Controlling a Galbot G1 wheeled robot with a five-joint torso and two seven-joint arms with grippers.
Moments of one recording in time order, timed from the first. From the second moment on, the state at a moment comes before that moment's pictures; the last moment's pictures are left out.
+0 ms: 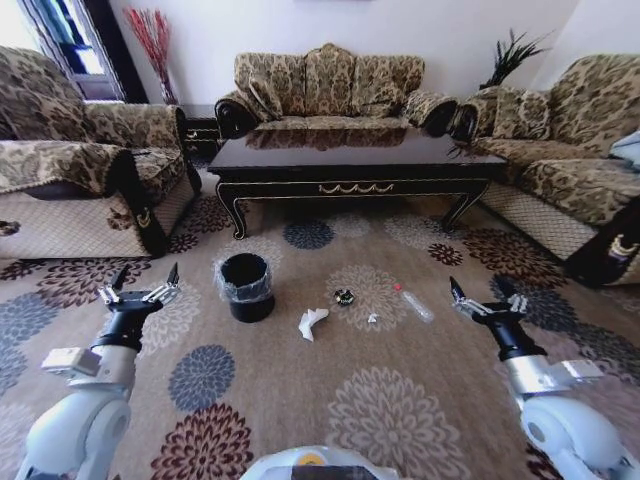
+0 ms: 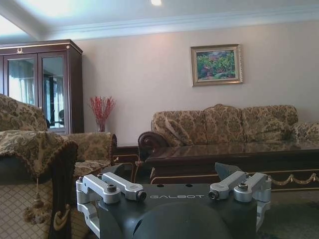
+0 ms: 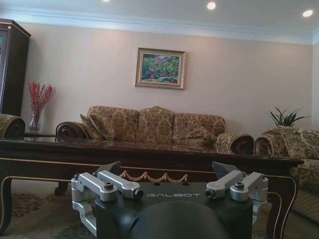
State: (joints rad) left arm 1.61 -1.18 -0.95 -2.37 -0.49 0.12 -0.07; right arm -1.80 0.93 0.96 2.20 0.68 0.22 0.05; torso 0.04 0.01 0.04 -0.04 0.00
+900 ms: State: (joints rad) left arm 1.59 -1.19 -0.93 -2.34 -0.49 0.11 -0.07; right arm -1.78 0.93 0.95 2.18 0.68 0.23 0.05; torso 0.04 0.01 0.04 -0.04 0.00
